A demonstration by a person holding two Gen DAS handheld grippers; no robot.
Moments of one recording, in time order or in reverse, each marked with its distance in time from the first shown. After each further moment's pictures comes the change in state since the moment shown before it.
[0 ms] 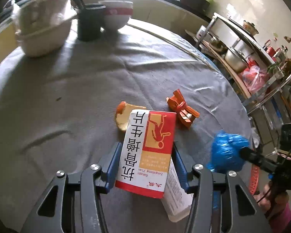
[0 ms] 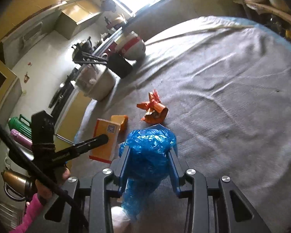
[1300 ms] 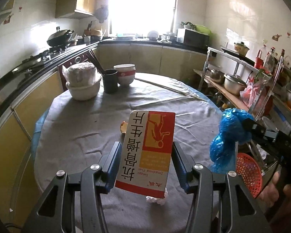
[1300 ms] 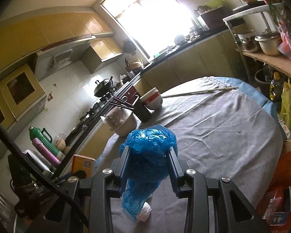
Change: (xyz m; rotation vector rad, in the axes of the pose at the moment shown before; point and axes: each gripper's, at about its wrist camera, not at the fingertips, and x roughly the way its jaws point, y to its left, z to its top) left arm -0.162 -0.125 -0.099 0.061 -0.372 0.256; right arm -0.162 0.042 -0.037 -0.103 -0.339 0.055
